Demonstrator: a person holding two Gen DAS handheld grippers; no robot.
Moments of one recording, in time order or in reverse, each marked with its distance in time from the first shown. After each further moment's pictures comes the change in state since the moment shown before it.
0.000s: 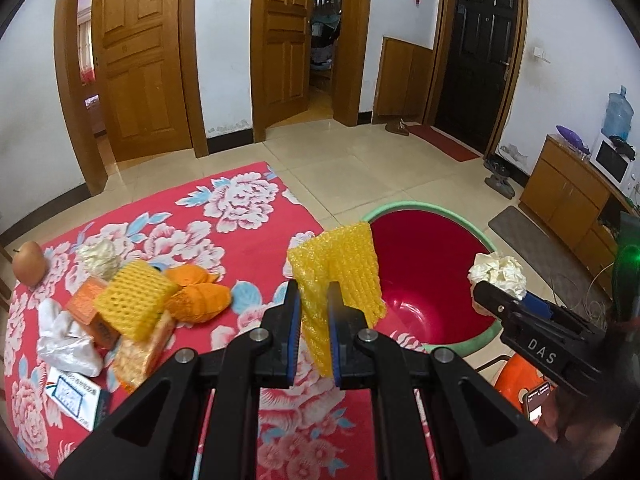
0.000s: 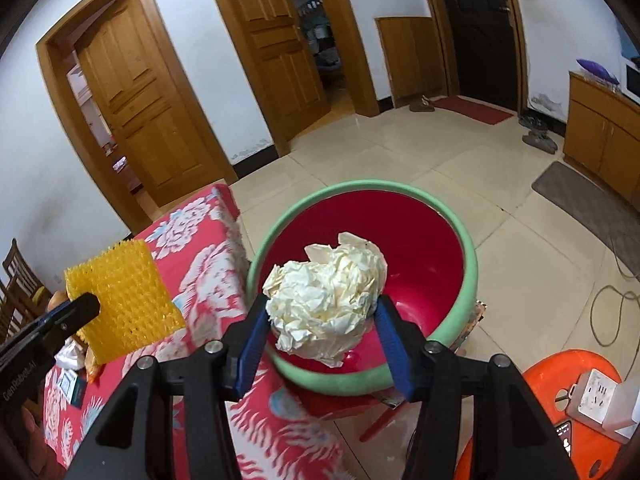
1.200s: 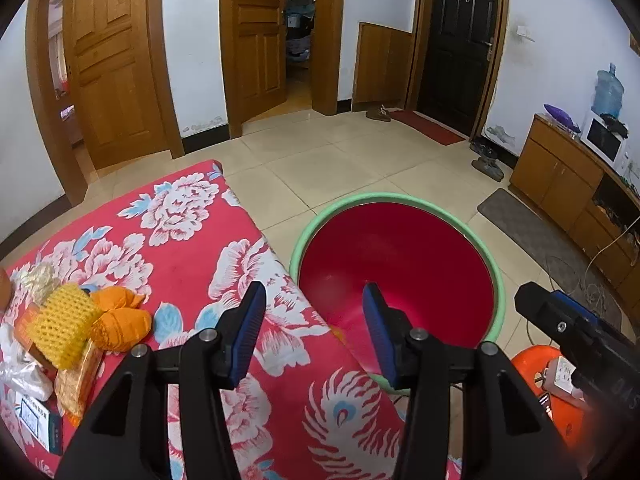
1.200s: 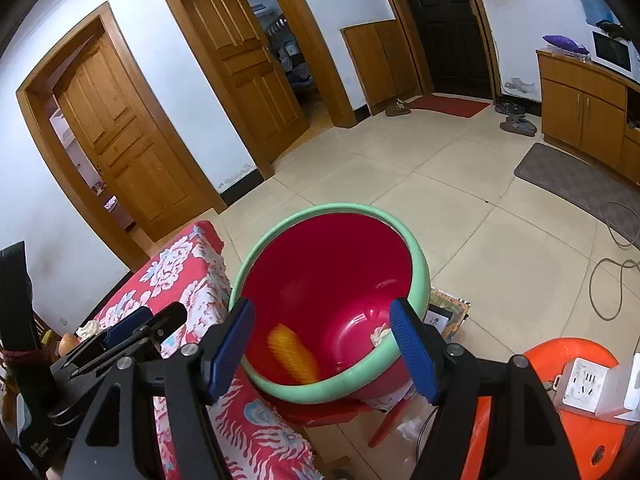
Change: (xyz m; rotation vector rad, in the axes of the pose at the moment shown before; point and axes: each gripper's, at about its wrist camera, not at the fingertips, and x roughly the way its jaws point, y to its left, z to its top) left arm 0.047 -0.055 0.009 0.059 0.025 -0.039; right arm -0.028 -0.034 0.009 0.120 -0.059 0.001
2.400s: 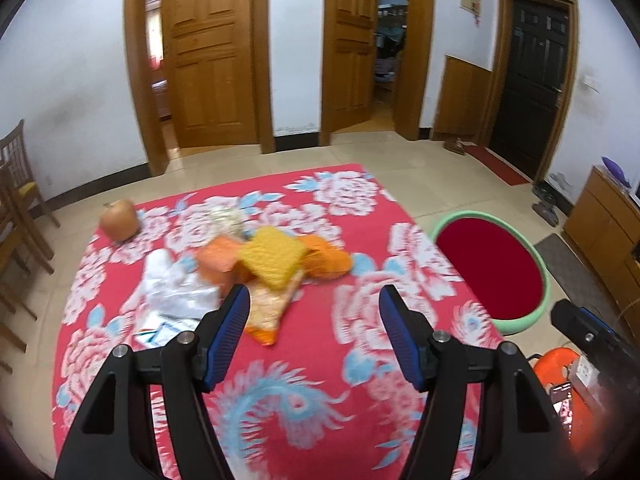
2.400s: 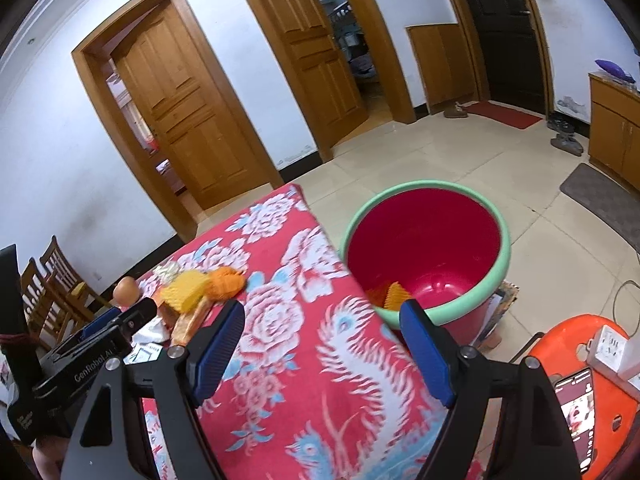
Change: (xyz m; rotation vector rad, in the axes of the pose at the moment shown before) left arm -0.132 0.133 -0.059 -0.196 -0.063 0.234; right arm -0.061 0.097 -0.056 -0.138 0.044 0.157
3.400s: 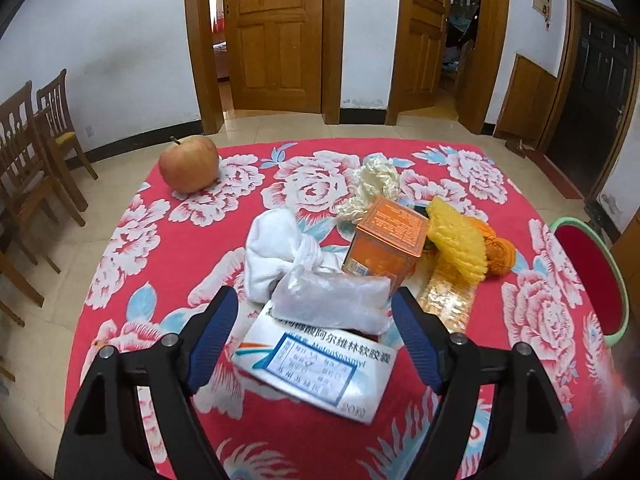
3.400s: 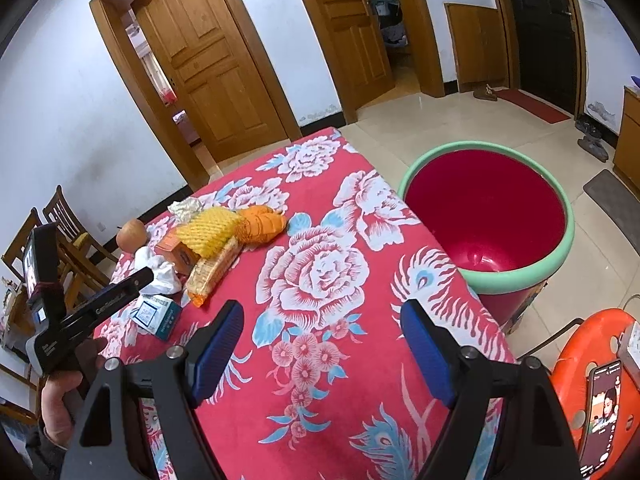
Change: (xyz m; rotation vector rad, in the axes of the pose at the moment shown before) left arm 0.080 0.117 -0.016 -0.117 0.091 0.142; right arm 0.049 0.055 -0.032 -0.096 0.142 0.018
